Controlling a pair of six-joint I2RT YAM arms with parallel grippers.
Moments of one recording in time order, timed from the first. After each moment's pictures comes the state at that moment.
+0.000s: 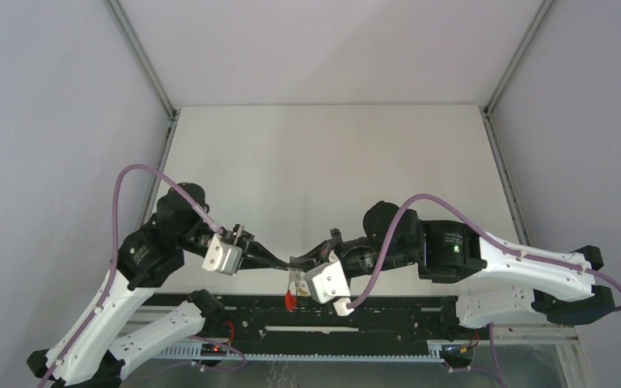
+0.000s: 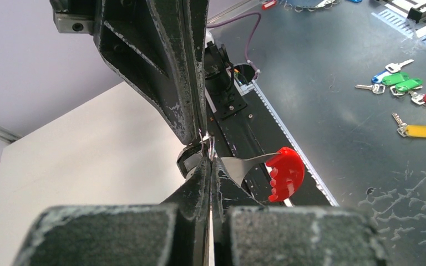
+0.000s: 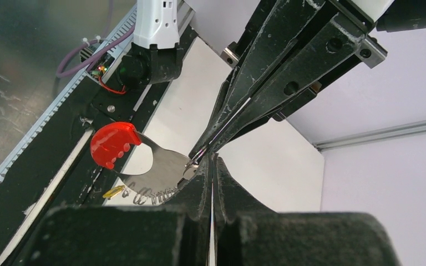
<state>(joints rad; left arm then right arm) -0.68 0.72 1.09 -0.75 1.17 0.67 1.43 1.16 1.40 -0.54 -0.26 -0.81</state>
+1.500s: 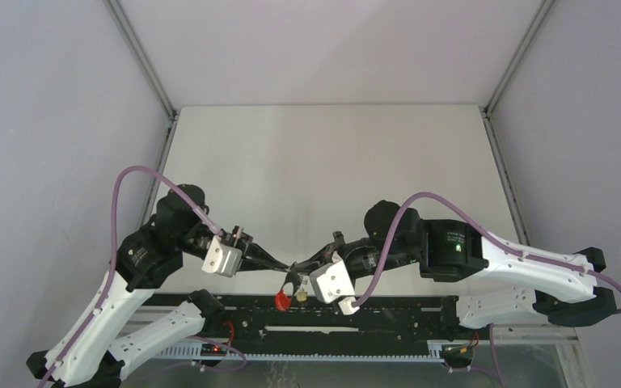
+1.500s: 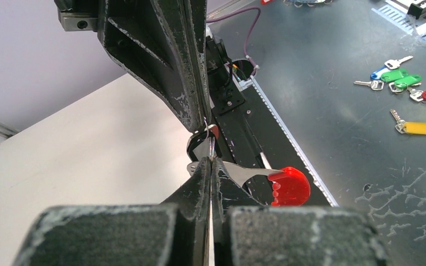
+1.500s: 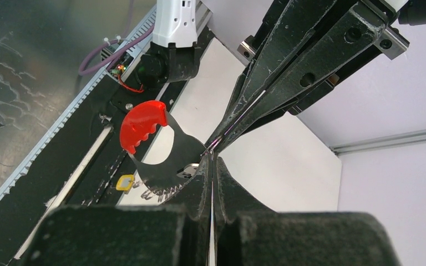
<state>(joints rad) -0.69 0.72 1.09 -0.79 1.15 0.70 1.39 1.15 1.39 -0.57 -0.32 -0.79</state>
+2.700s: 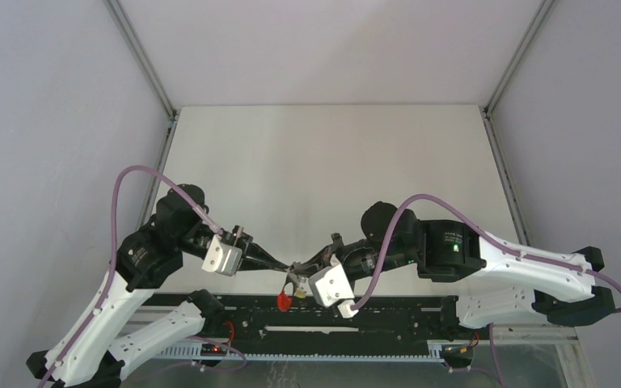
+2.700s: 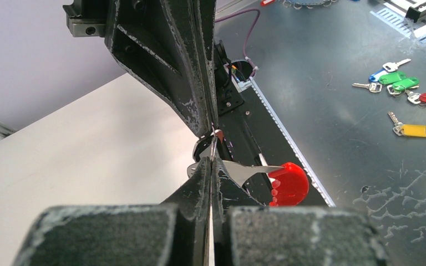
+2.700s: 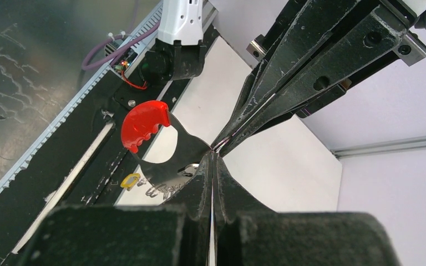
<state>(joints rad) -0.69 0.72 1.09 -0.78 1.15 0.68 1.41 1.15 1.39 -0.58 -0.33 -0.82</state>
